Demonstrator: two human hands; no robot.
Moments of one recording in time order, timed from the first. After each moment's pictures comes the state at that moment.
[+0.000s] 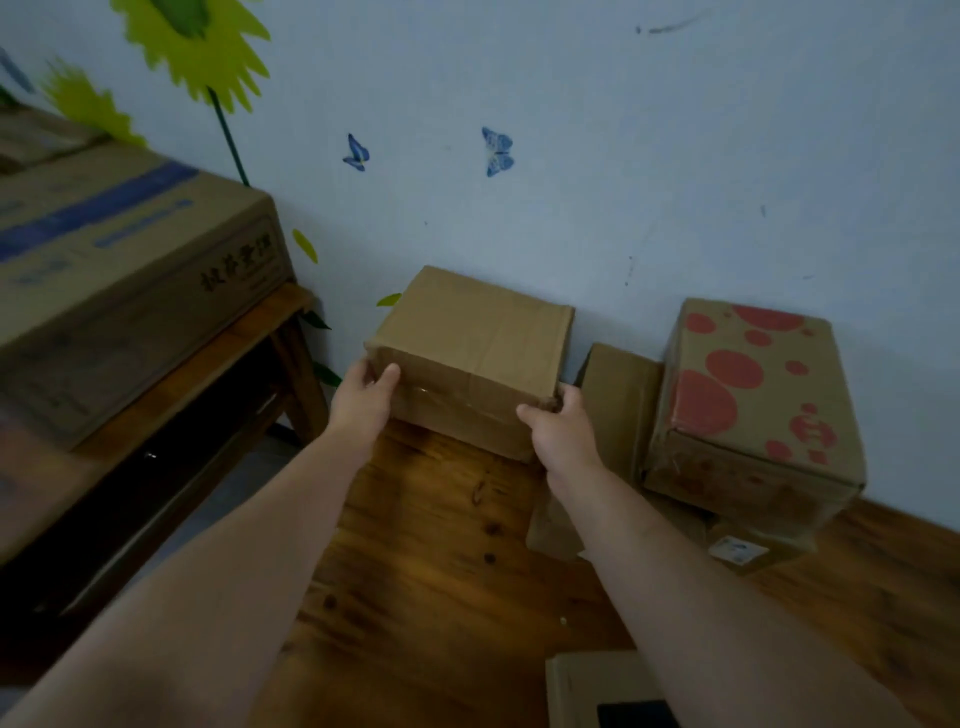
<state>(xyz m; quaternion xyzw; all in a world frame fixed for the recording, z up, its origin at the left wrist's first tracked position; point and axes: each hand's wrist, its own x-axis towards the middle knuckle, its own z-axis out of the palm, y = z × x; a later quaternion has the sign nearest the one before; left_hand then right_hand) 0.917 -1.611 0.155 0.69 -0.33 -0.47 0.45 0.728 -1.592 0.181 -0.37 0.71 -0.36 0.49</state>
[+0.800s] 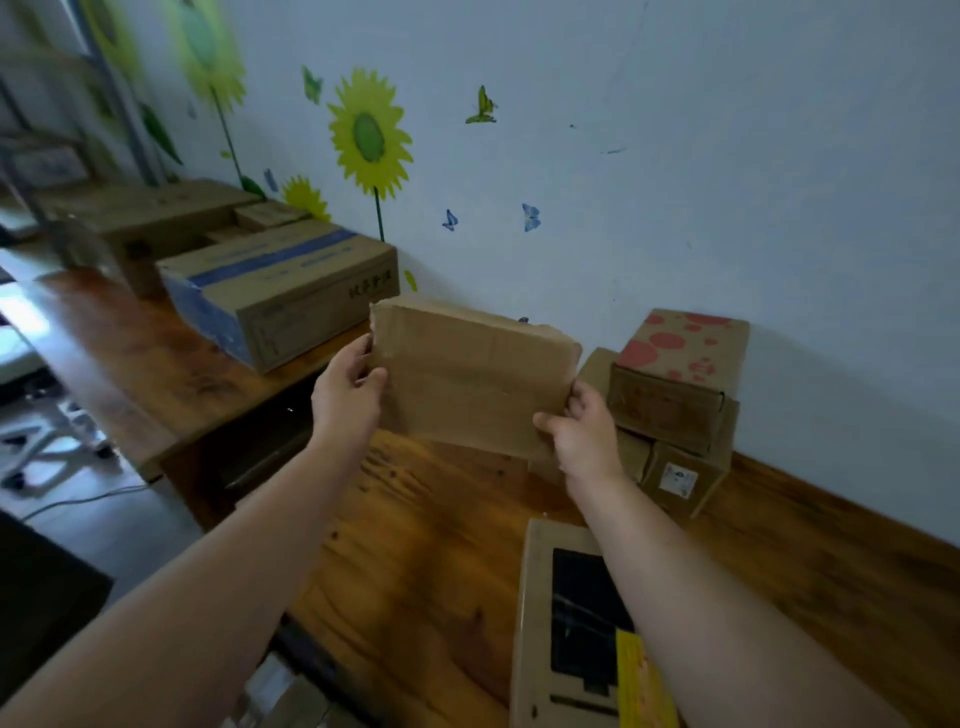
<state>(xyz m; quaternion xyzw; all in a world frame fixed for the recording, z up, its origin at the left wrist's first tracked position) 0.886 -1.353 0.263 0.67 -0.36 -0.26 0.59 0.680 -1.398 0.244 -0.47 0.51 -0.48 0.53</state>
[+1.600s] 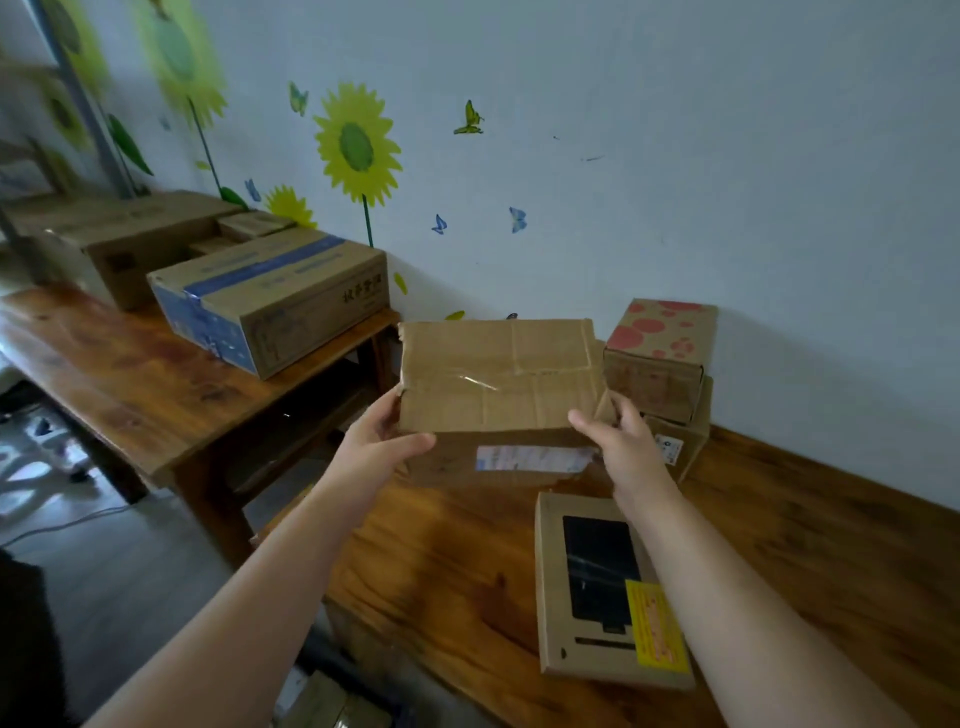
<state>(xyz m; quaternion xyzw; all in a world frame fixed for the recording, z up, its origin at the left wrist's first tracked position) 0.891 -1.266 0.260 0.55 -0.43 -0.48 0.54 0.655 -1.318 0.267 -0.48 0.51 -0.48 0.53</state>
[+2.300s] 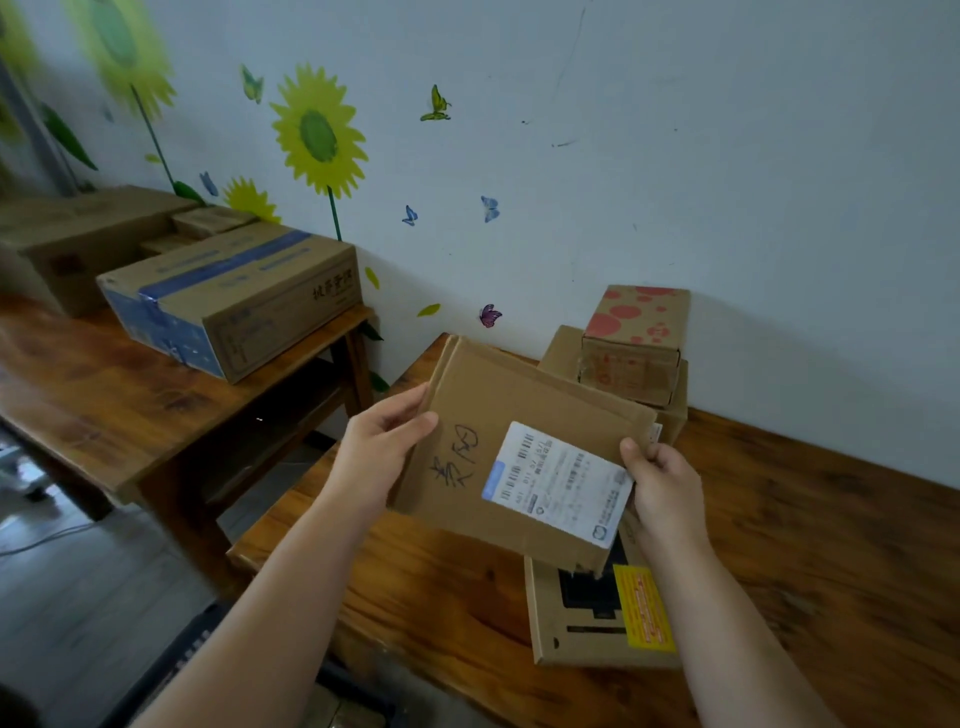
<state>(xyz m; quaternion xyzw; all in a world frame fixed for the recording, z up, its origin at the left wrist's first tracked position) 0.868 -1.267 0.271 0.56 -0.42 -0.47 0.54 0.626 -1.288 0.237 -0.34 0.63 -0.54 0.43</state>
